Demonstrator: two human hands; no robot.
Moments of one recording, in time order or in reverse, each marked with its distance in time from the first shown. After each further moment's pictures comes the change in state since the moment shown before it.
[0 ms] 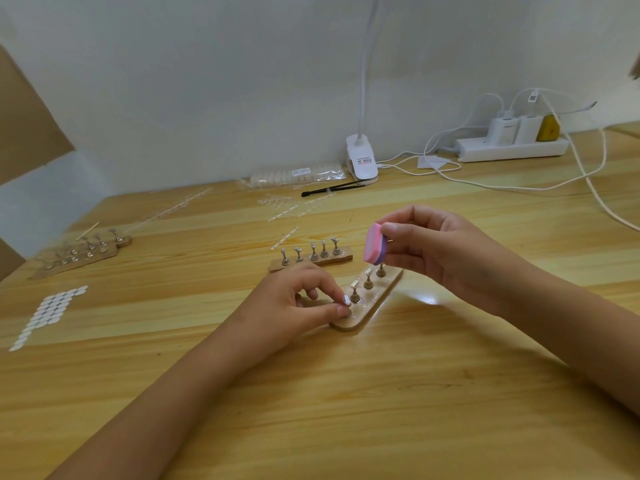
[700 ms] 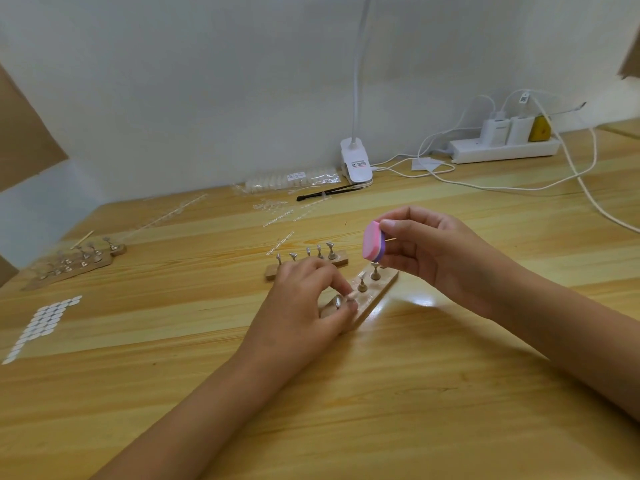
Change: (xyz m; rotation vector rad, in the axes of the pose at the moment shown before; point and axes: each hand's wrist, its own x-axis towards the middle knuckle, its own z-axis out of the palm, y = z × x) left_hand 0.003 0.010 0.027 0.348 0.179 0.111; right_hand -0.001 -0.002 0.004 0.072 0.015 -0.014
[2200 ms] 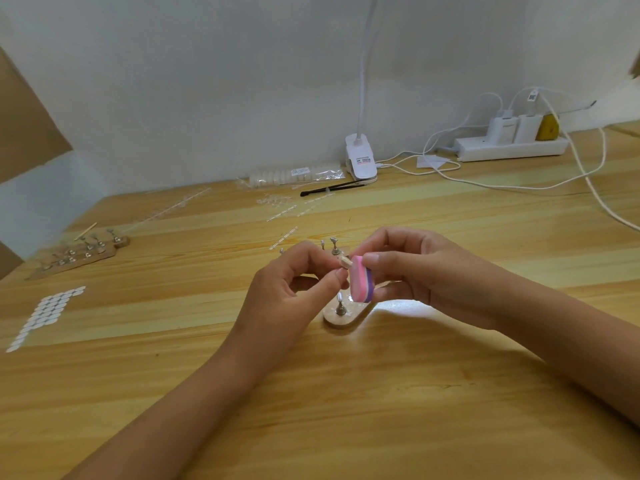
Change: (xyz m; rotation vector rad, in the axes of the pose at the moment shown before) left_hand -0.005 0.005 -0.015 -0.653 0.117 -0.048; right_hand -0.005 0.007 0.011 -0.103 -0.229 0.094
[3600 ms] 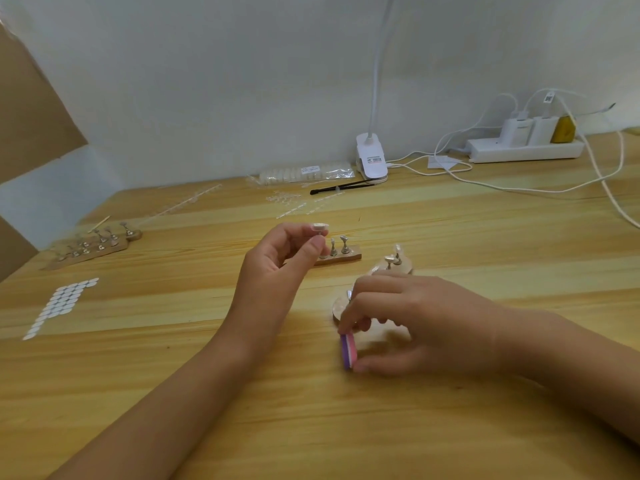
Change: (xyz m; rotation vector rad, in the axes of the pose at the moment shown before) left_hand 0.009 -0.004 -0.012 -0.138 0.175 -0.036; right_hand -0.013 0.010 0.019 -1.267 -0.248 -0.435
